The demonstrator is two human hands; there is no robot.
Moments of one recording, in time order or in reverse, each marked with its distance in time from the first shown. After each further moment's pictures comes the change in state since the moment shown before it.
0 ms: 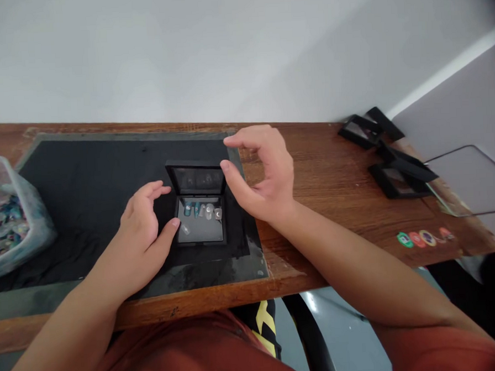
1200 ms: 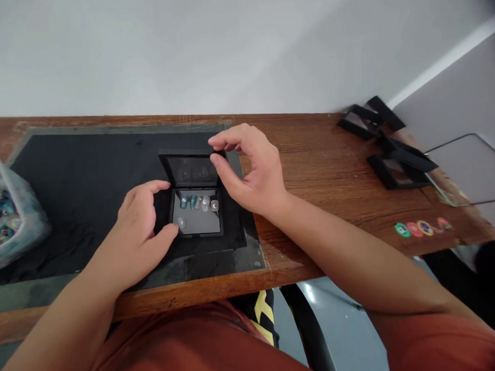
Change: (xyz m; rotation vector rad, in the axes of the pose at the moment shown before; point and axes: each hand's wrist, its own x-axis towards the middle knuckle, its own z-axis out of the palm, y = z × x) left_hand 0.002 0.014 -0.008 0.116 -0.085 -0.006; right_hand -0.006 0.005 0.006 0.069 -0.115 0.046
